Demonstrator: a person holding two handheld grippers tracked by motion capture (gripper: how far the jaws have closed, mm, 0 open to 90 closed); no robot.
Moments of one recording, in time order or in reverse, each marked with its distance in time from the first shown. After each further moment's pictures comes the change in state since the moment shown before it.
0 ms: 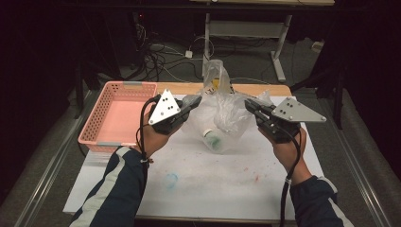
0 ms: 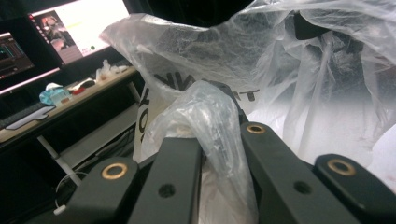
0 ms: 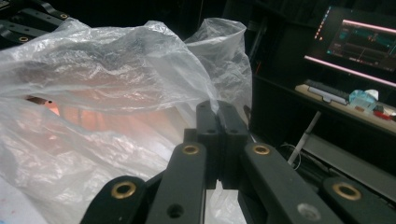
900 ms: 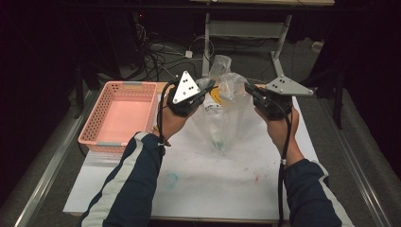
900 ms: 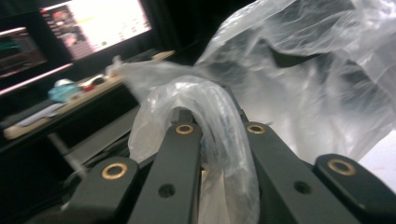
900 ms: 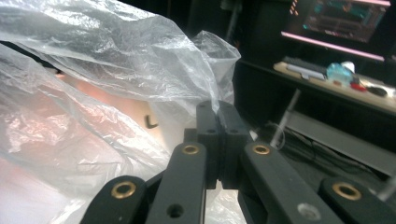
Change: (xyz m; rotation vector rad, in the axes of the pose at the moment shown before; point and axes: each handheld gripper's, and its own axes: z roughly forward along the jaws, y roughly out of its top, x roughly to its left) left arm 0.018 0.010 0.065 0.052 0.074 -0.009; right arm -0.037 0.000 0.050 0.094 -0.099 0.077
